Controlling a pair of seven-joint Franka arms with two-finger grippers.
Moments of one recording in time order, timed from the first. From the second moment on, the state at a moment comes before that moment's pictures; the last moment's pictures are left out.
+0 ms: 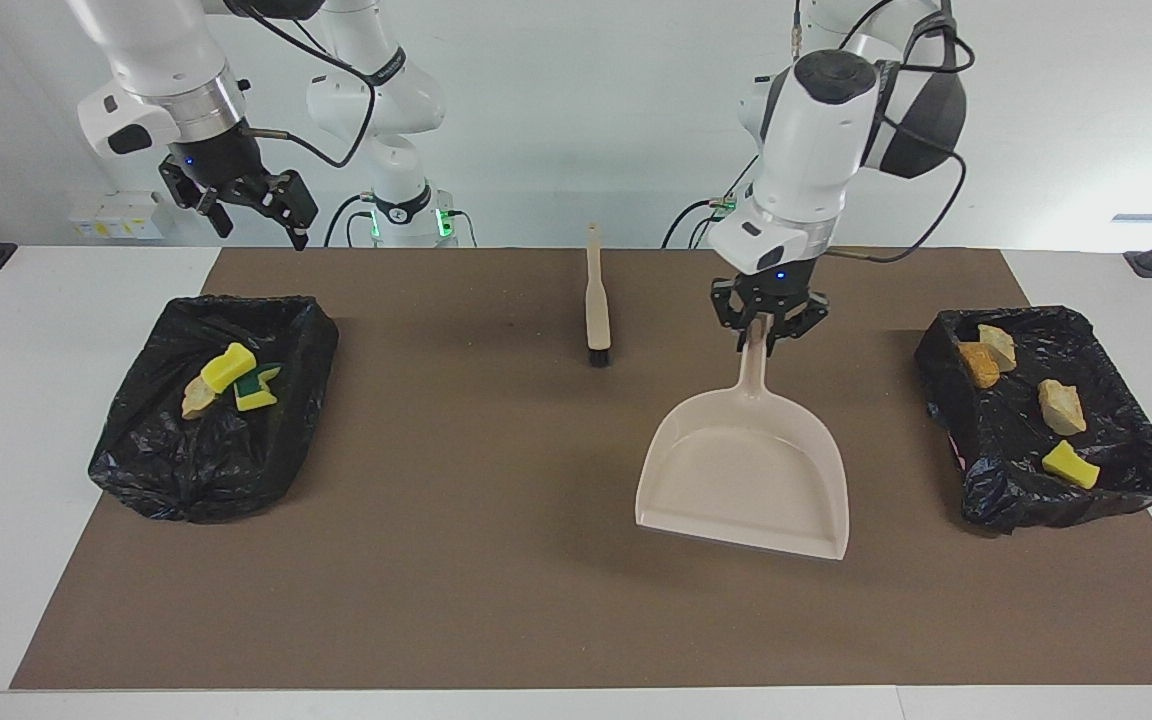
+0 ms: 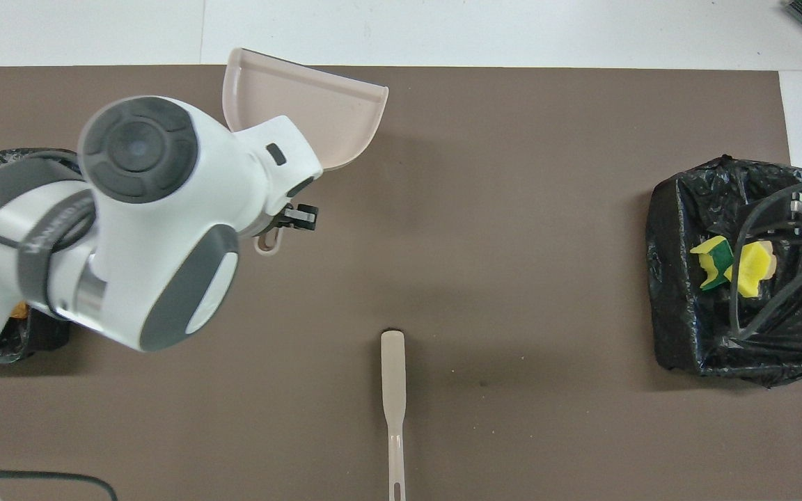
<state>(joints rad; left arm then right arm) -0.34 0.20 -0.18 -1.63 0.08 1.93 -0.30 0.01 0.00 0.00 -1.48 -0.02 1.44 0.21</state>
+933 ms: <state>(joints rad) -0.54 0.47 -0.18 -1.65 0.02 2.26 -0.55 0.01 -0.03 -0.01 -1.57 0.00 1.57 0.08</state>
